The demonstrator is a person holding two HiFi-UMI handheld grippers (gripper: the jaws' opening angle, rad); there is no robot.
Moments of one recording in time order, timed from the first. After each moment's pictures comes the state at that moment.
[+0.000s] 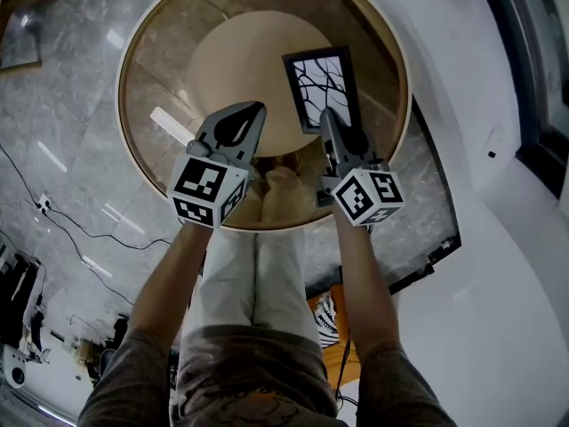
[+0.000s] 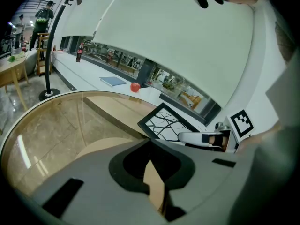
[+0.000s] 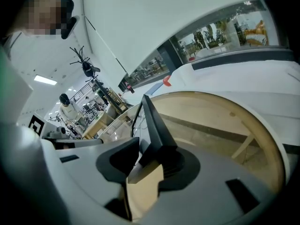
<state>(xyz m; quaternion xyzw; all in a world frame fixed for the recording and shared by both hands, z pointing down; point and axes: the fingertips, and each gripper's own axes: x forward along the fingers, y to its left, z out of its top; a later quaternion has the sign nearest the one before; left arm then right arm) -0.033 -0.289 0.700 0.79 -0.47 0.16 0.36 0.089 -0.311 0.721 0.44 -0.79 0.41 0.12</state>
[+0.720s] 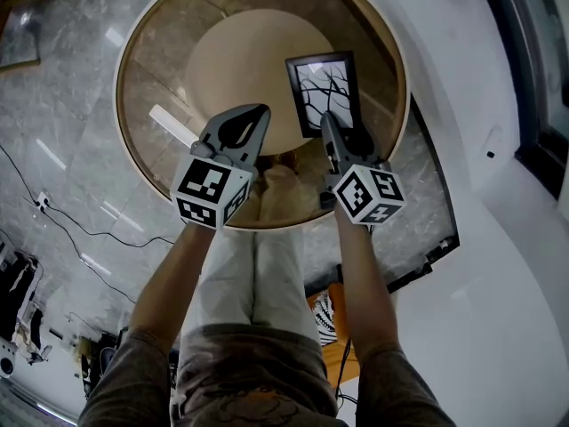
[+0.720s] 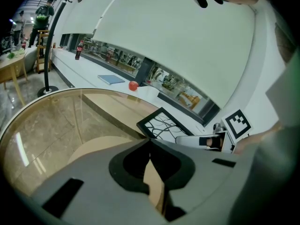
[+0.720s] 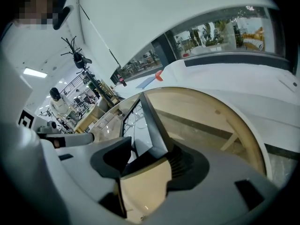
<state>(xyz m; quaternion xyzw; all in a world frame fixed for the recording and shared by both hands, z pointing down) -0.030 -0.290 0.700 0.79 -0.46 0.16 0.38 0.101 -0.309 0.735 0.47 -0.76 0.42 0.19</state>
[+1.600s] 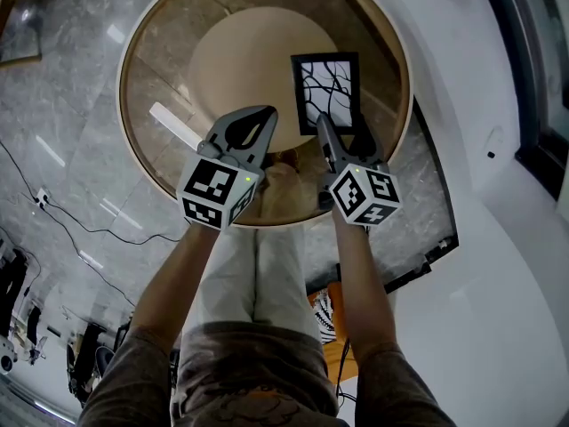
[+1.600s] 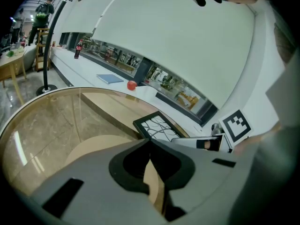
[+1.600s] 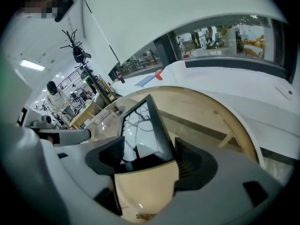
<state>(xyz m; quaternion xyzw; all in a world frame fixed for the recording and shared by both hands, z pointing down) -0.024 -0.284 0.699 0.79 -0.45 0.15 0.38 0.099 -0.302 0.738 0.48 -0.75 0.40 0.22</state>
